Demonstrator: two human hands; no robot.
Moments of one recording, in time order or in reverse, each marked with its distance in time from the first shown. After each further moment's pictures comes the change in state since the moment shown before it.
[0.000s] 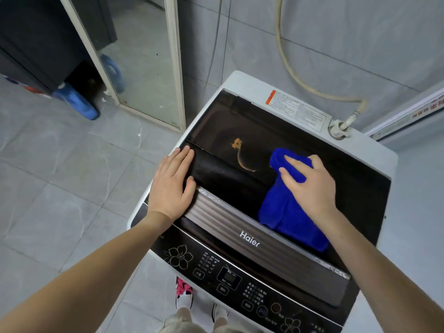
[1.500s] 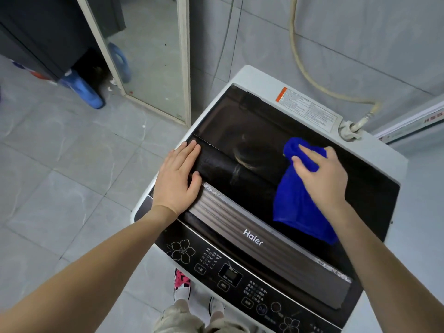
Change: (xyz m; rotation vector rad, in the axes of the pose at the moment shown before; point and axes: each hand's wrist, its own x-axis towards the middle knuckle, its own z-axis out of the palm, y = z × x) left_hand 0.000 -0.002 0.002 -0.045 0.021 -0.015; right_hand 0.024 0.001 0.001 -0.012 0.038 0.060
